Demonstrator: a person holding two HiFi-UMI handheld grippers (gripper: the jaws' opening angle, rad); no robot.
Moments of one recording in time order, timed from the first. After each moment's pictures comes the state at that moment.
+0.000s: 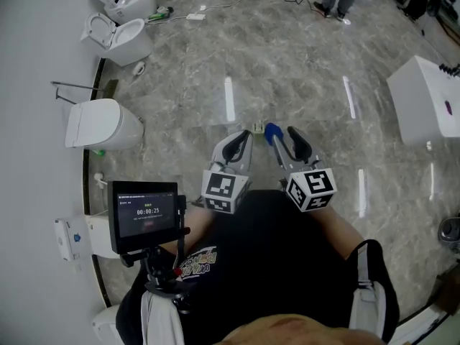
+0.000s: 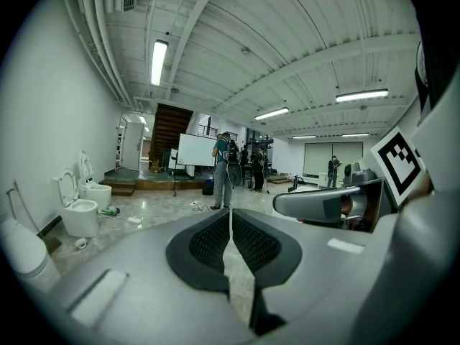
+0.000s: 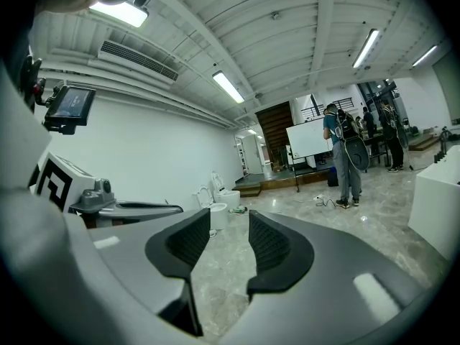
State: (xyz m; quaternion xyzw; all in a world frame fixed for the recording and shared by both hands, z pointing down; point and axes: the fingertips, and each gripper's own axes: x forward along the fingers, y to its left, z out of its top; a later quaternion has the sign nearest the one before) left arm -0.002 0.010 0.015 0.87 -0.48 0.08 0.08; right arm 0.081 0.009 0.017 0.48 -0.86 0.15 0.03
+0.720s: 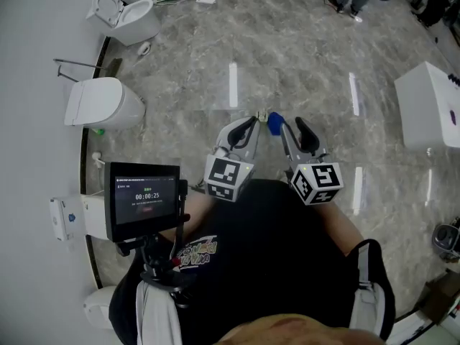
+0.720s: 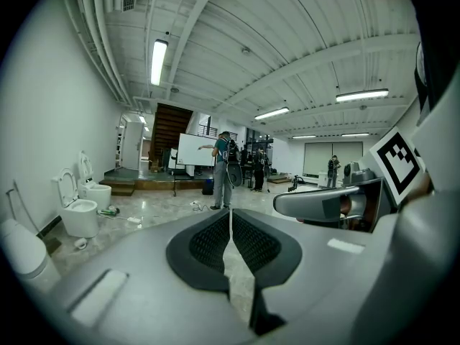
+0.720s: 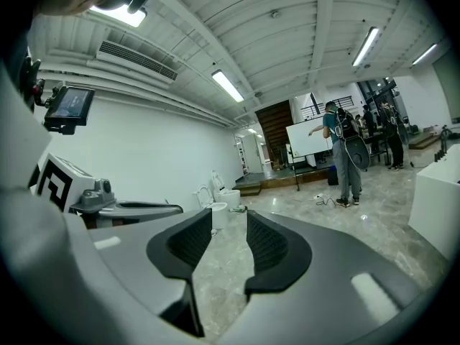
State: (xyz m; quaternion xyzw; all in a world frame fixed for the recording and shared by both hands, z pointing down) left arm -0.001 0.010 0.016 0.87 -0.48 0.08 0.08; right arm 0.082 0.008 0.020 0.48 -0.86 0.15 0.03
